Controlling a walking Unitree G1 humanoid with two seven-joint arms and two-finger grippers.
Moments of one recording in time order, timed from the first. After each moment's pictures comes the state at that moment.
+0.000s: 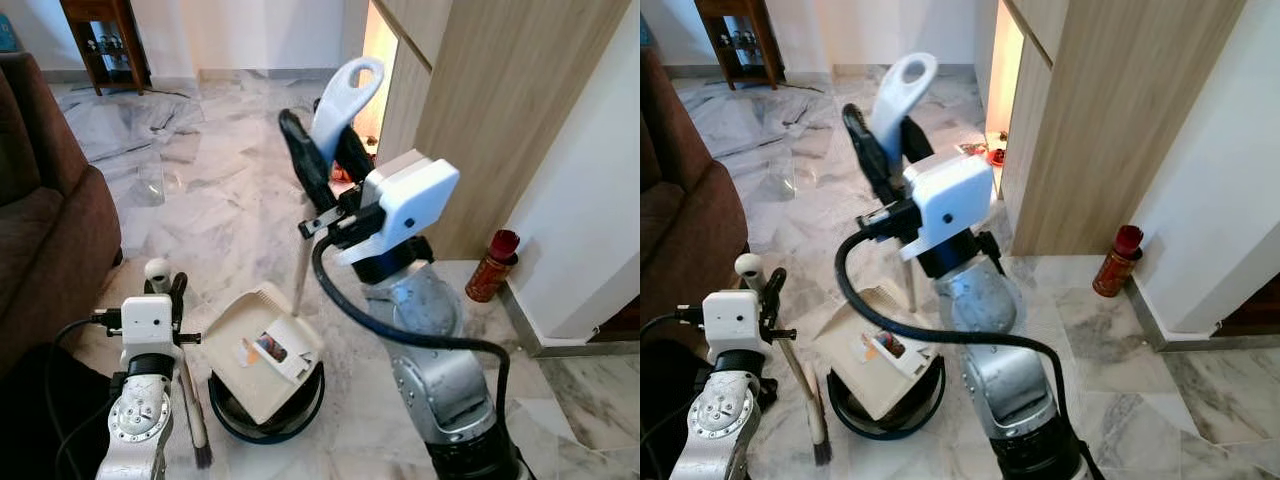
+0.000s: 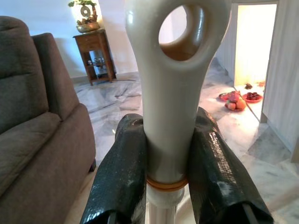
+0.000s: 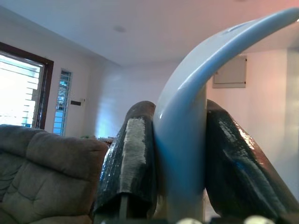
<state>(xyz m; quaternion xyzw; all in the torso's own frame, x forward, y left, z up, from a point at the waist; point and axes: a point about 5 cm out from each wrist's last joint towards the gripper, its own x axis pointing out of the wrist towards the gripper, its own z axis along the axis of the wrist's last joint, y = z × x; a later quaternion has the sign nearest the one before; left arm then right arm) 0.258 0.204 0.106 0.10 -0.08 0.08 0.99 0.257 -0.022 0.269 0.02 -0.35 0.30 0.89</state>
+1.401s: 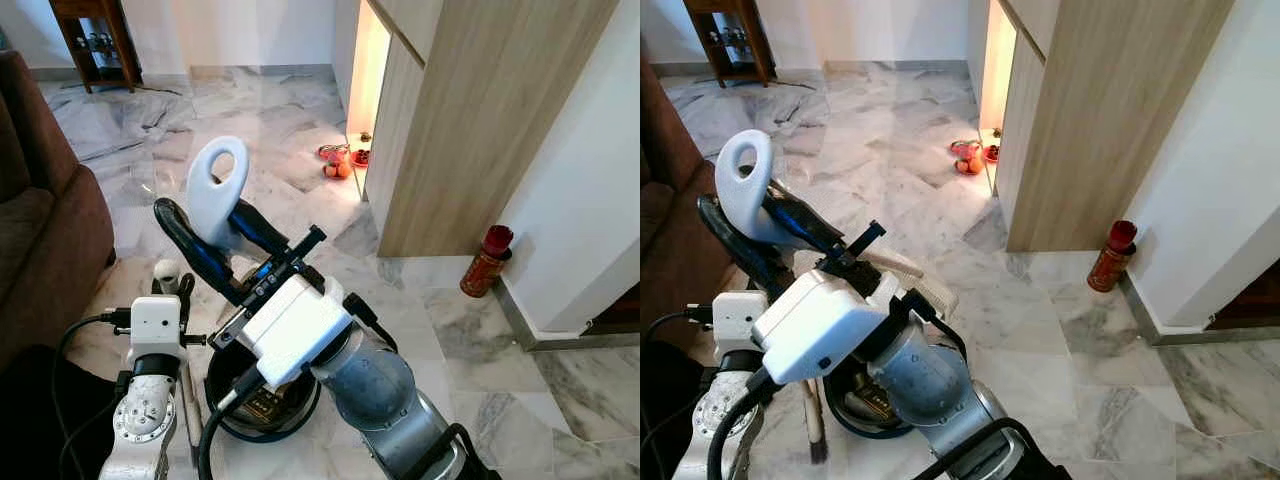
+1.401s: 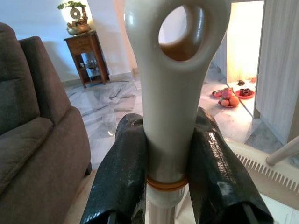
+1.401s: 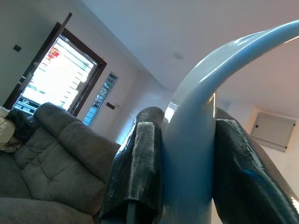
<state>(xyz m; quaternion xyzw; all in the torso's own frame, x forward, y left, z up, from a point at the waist) 0.258 0.201 0.106 0.11 -0.08 0.07 0.99 0.210 0.022 0.252 -0.11 -0.43 0.37 0.82</state>
